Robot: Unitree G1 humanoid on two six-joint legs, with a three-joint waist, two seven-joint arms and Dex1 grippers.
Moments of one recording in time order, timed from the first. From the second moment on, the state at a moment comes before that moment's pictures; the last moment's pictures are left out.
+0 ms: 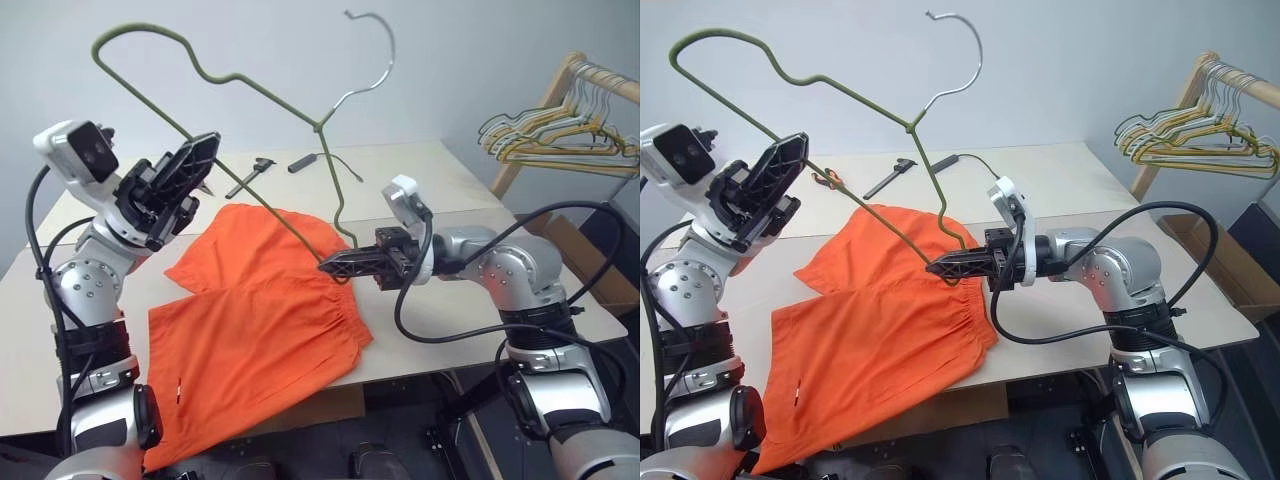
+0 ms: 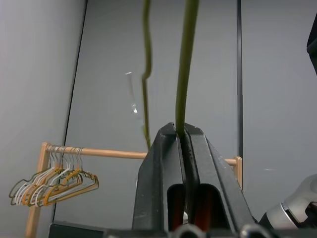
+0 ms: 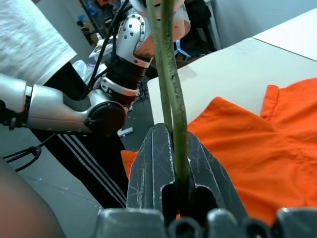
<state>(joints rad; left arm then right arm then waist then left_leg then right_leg) -0.62 0.50 0.40 0.02 -1.16 0.68 -1.16 -0.76 -0.50 0.11 -0.04 0.84 1.02 1.13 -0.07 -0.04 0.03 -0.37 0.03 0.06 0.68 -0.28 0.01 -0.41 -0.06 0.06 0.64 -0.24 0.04</state>
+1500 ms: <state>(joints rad) -0.34 0.87 -0.04 -0.07 -0.39 0.29 -1.39 -0.31 -0.90 -0.12 0.25 0.94 1.59 0.98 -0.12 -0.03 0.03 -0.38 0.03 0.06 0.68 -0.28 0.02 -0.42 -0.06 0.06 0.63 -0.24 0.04</state>
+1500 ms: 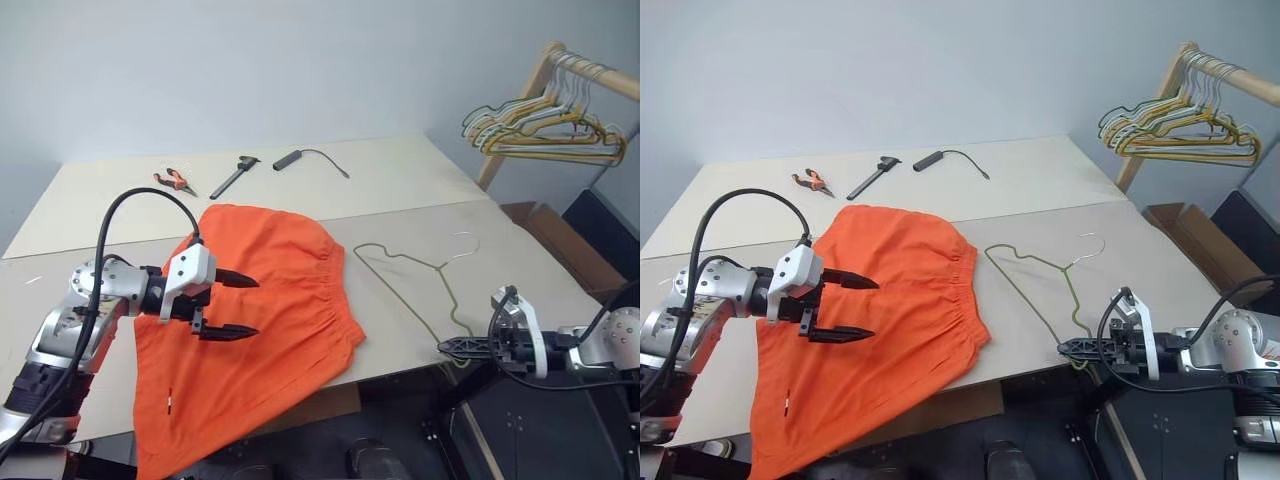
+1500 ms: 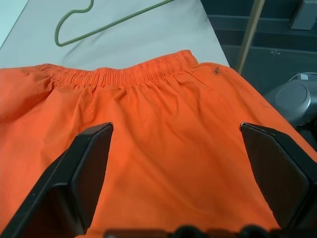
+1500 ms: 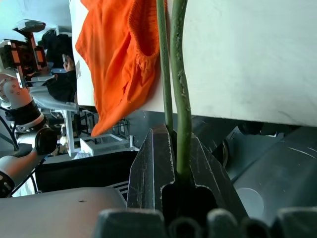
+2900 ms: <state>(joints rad) -0.27 0.86 -0.04 -0.12 -0.38 0.29 -1.33 -0.59 -0.78 0.21 0.44 0.77 1.44 1.25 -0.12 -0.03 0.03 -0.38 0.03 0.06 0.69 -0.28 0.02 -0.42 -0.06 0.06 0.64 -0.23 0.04</state>
